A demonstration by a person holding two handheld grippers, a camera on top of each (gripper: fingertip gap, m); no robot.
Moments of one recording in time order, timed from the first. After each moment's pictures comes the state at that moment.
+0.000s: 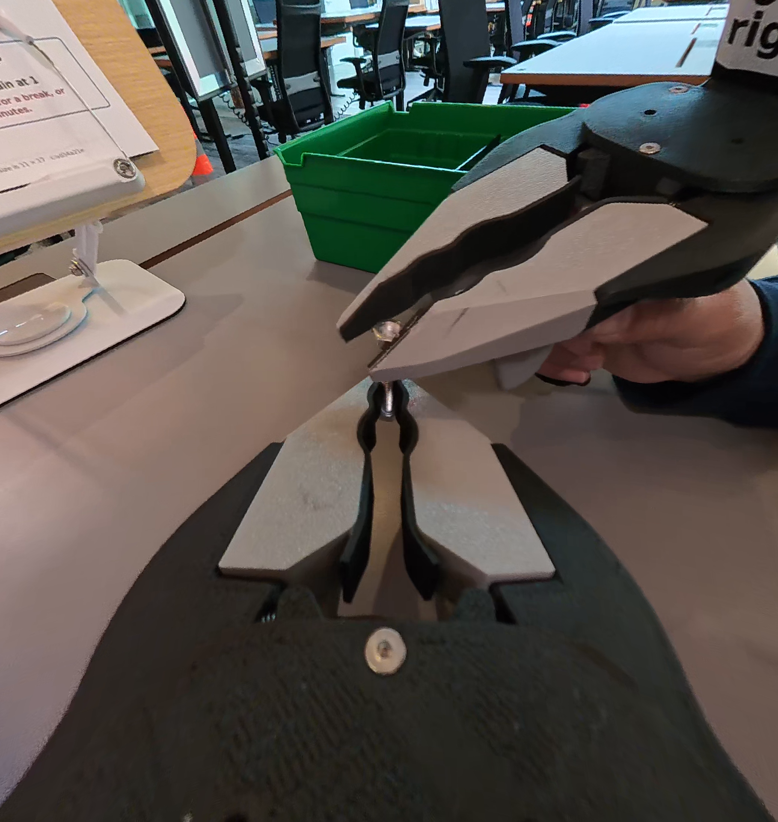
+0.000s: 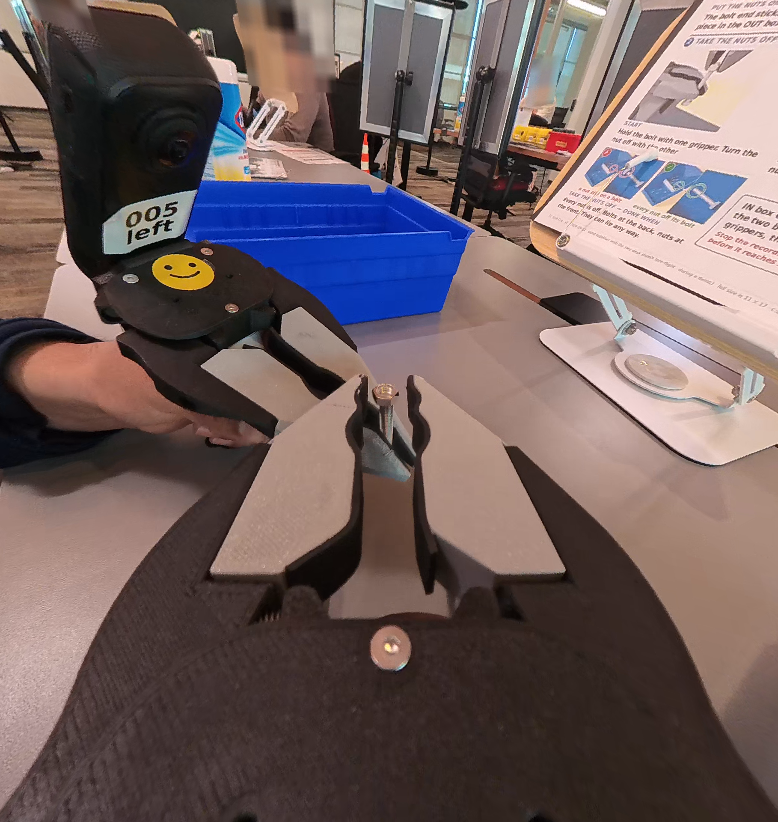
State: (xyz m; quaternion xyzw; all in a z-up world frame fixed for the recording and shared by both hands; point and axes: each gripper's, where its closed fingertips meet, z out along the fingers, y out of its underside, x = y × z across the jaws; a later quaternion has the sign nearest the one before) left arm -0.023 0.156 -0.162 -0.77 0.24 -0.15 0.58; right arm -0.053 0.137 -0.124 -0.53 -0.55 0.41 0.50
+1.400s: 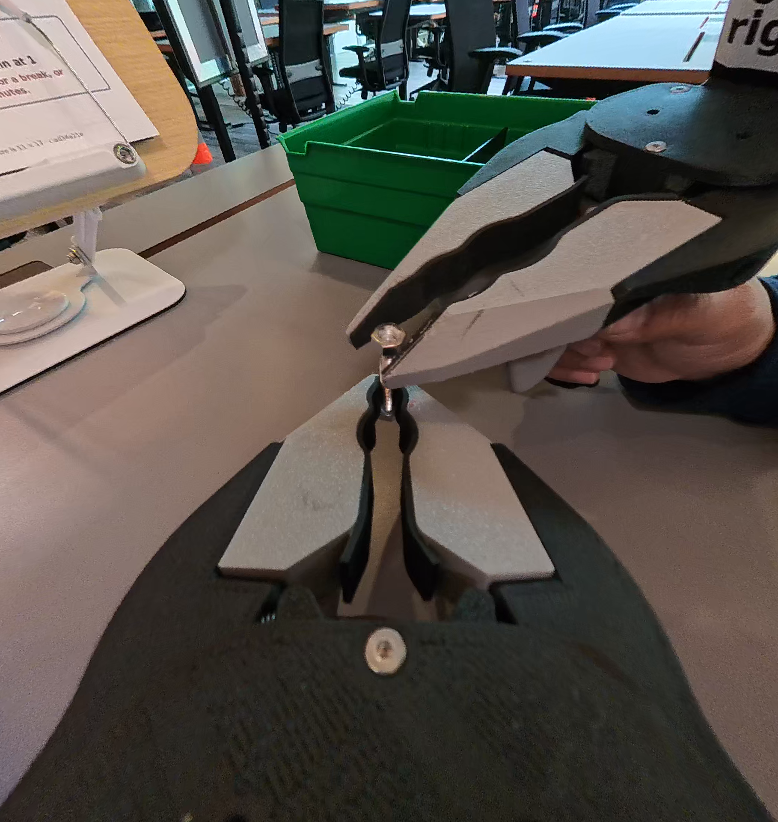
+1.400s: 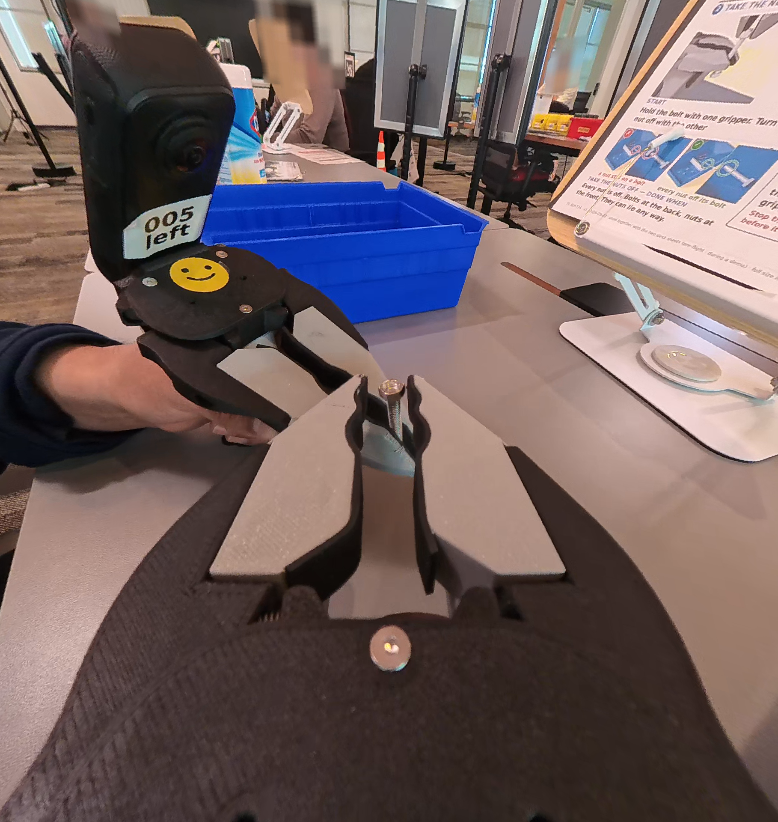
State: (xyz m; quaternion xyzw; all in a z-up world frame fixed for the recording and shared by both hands) left arm -0.026 0.157 -0.165 -0.77 0.24 -0.15 0.57; right arm -0.053 0.135 -0.127 -0.54 -0.55 0.43 0.48
